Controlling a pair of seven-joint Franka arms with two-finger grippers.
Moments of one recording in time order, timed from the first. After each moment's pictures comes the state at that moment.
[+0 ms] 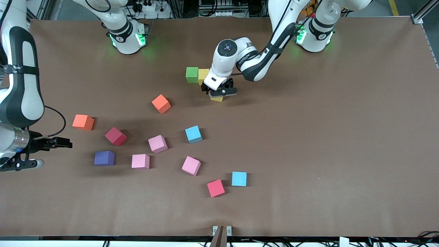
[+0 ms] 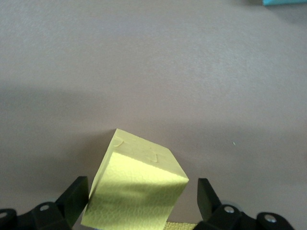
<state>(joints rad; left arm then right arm) -0.71 0.55 -0.31 -1.98 0.10 2.64 -1.30 -0.11 0.50 -0.07 -1.48 0.07 1.87 -0.30</state>
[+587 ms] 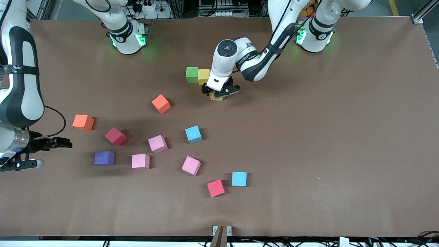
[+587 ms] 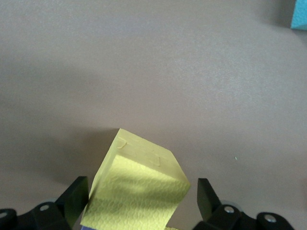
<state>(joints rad) -0.71 0.56 -0.31 -1.98 0.10 2.64 -1.46 -0.11 0.50 -0.07 -1.48 0.07 1.87 -0.30</state>
